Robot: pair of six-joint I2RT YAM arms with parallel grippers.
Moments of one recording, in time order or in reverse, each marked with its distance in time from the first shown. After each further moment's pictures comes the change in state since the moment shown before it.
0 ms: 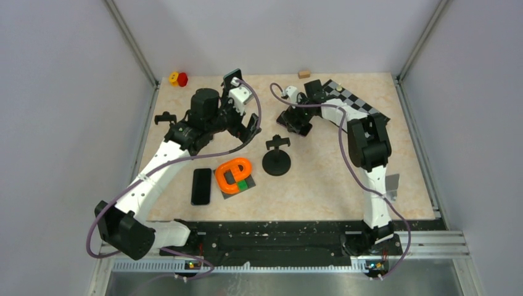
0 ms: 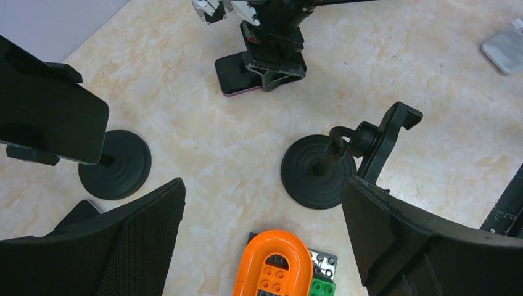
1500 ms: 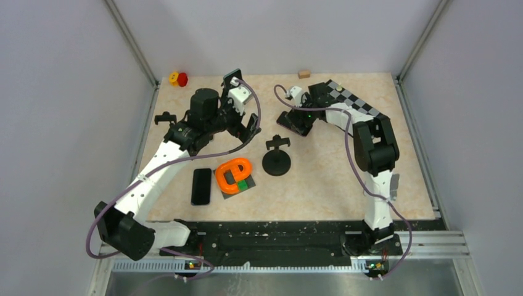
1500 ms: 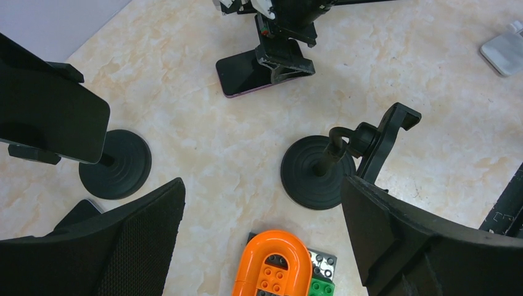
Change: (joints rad) left arm 0.000 -0.003 0.000 0.000 -0.002 -0.006; right arm -0.010 -0.108 -0.148 0.121 0.087 0.013
